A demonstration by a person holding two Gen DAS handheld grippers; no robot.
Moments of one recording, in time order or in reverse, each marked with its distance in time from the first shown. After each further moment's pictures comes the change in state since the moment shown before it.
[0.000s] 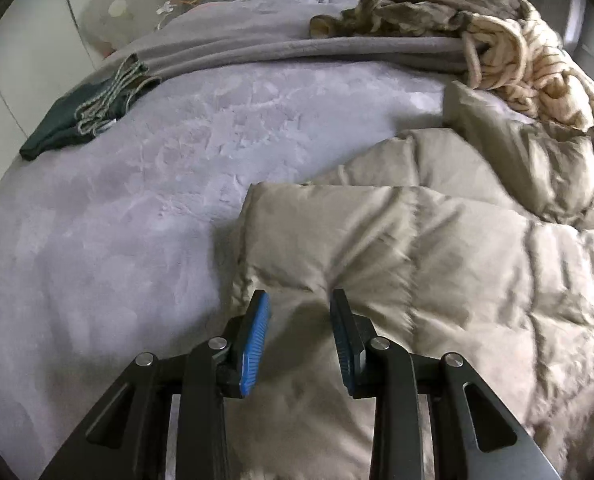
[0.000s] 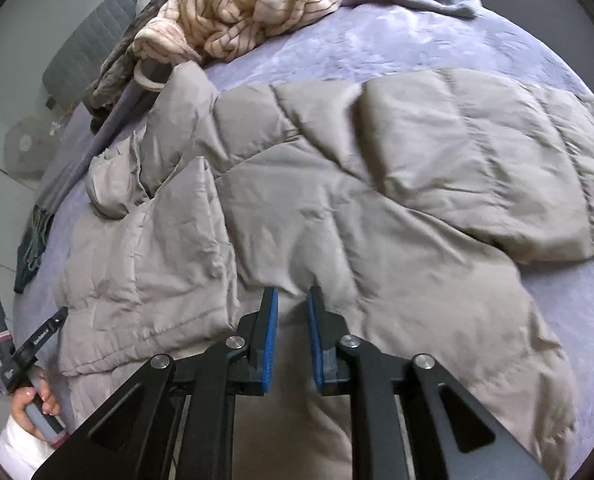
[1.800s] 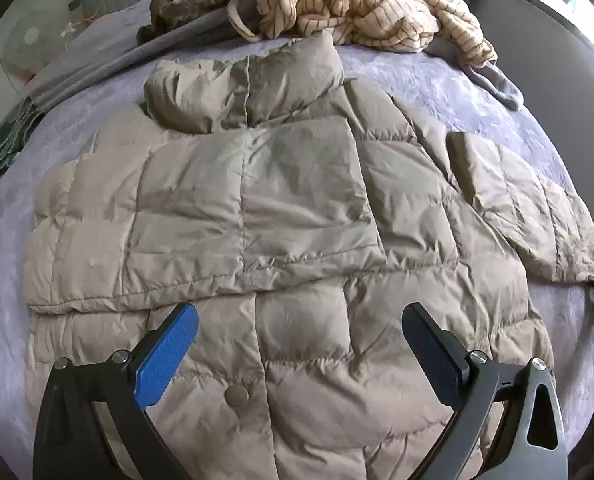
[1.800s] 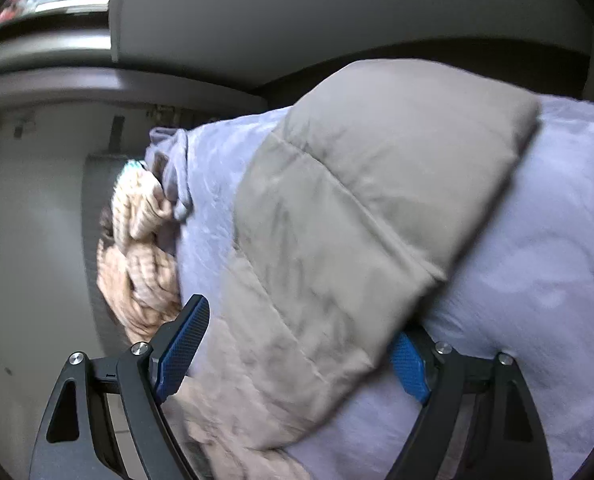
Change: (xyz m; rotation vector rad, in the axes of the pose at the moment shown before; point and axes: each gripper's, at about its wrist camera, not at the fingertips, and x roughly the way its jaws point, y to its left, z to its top) left arm -0.098 -0.252 -0.070 0.171 0.105 -0.182; right arm -0.082 -0.377 0.055 0.929 -0.255 0.368
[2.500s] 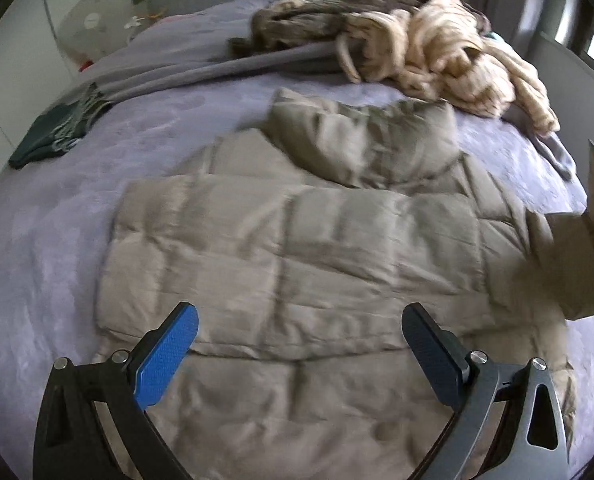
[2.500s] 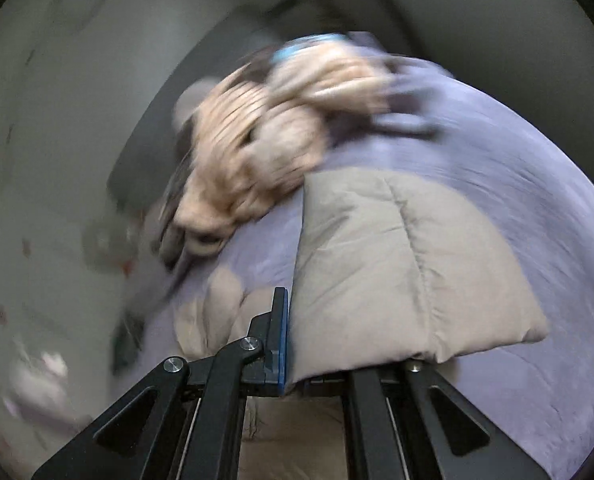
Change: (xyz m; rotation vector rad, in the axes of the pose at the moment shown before) left arm -0.019 0.115 0.022 -0.147 -0.101 0.119; right arm 0.072 0.238 -0.191 -0.865 0.179 0.039
